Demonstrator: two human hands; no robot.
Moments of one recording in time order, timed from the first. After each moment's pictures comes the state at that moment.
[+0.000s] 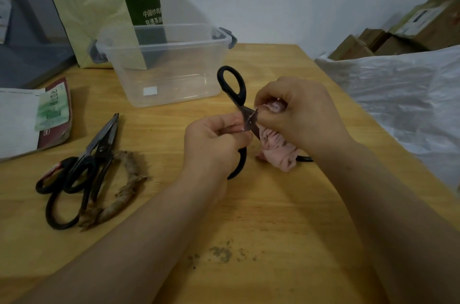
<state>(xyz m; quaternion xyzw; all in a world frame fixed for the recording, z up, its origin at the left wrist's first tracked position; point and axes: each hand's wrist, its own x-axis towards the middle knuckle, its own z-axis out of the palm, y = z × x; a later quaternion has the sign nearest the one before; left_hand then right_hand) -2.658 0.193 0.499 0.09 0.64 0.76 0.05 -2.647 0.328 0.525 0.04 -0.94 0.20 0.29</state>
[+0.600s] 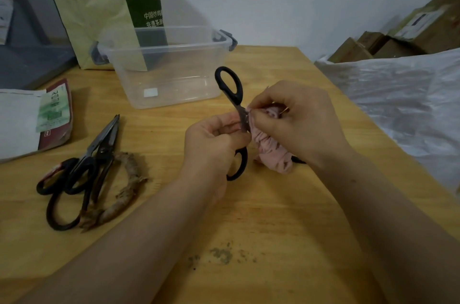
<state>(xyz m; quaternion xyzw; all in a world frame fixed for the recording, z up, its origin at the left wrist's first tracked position) -2.661 0.192 0.498 0.08 0.60 0.79 0.09 -2.638 0.320 0.522 0.05 -0.91 0.27 0.32</state>
